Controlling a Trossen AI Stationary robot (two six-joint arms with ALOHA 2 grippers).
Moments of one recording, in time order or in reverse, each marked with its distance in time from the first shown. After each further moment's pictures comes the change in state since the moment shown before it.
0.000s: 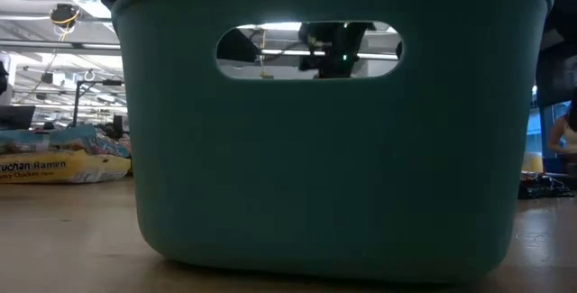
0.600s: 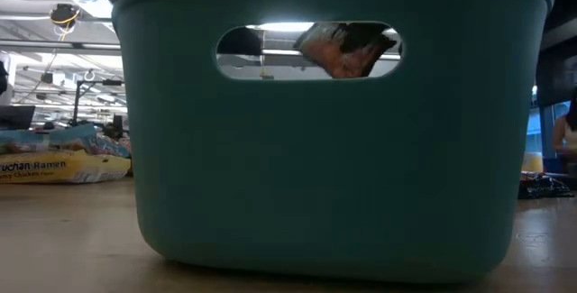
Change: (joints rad) left arm -0.018 0.010 0.021 -0.003 0.001 0.003; right arm 0.202 -0.592 -0.477 0.293 0.010 0.392
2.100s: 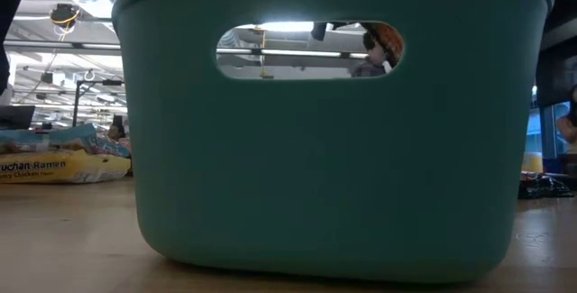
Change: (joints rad) left arm -0.141 0.627 0.559 0.286 0.013 -0.081; right arm 0.511 -0.579 -0.725 0.533 0.068 0.462
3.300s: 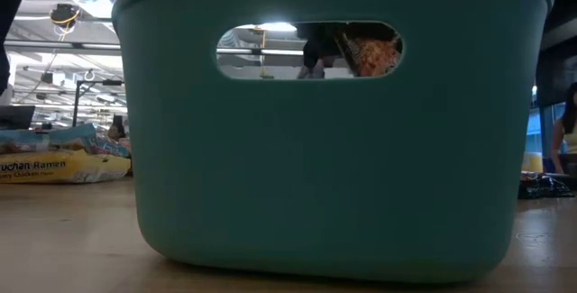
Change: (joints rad) left arm -0.002 0.010 0.000 -0.233 0.111 -0.105; right arm 0.000 0.381 0.320 -0.346 -0.040 -0.079
